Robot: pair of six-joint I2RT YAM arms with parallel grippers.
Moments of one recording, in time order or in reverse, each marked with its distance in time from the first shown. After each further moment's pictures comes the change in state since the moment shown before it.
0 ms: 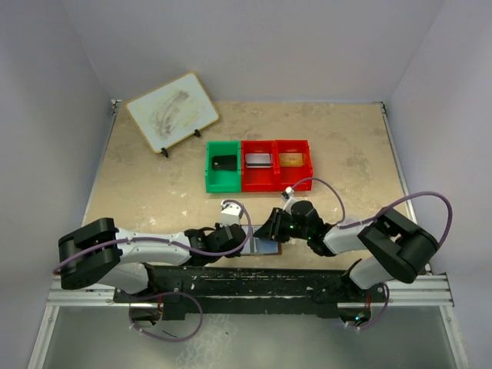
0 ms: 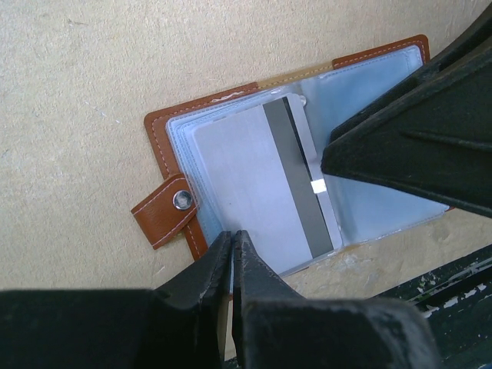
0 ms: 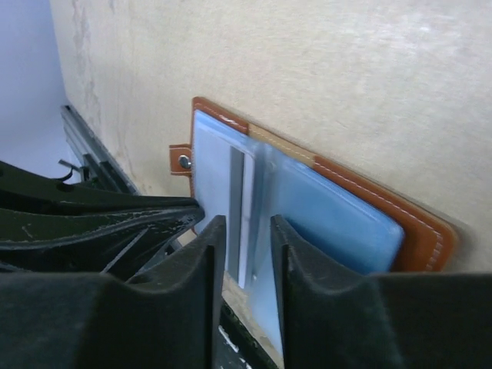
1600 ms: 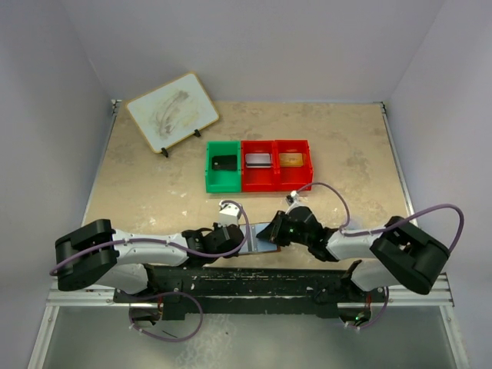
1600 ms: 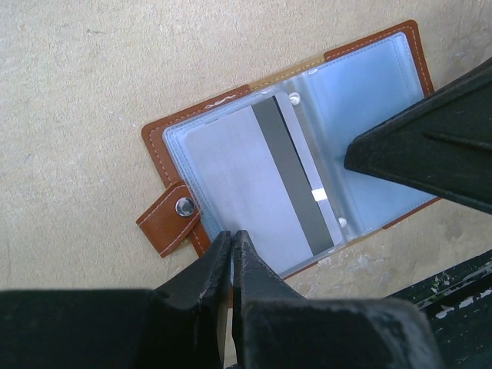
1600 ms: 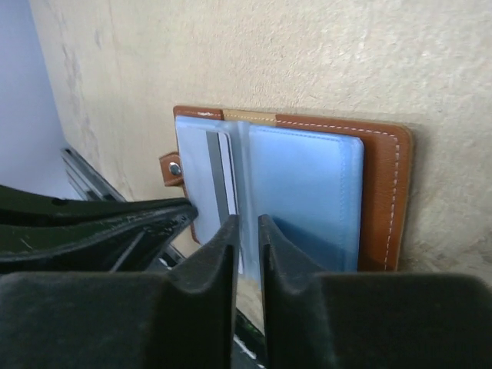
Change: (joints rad) left arm 0.002 -0.025 -0.025 0.015 -0.006 0.026; right arm 0.093 -0.099 -0.012 -0.105 0.198 0.157
